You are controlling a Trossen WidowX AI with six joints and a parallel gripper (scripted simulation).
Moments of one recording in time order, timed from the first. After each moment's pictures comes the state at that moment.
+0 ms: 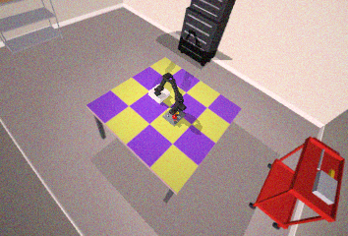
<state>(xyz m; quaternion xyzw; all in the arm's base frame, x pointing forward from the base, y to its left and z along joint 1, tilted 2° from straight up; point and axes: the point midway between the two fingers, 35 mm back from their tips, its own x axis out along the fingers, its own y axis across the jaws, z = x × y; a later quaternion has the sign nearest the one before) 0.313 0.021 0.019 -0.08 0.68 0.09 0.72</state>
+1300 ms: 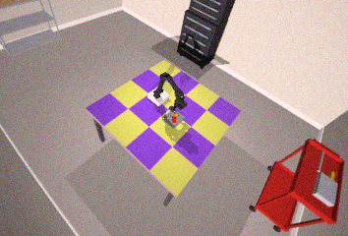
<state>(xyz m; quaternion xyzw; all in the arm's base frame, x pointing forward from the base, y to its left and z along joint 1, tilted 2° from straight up) 0.305 0.019 0.109 -0.04 0.68 0.05 0.73</state>
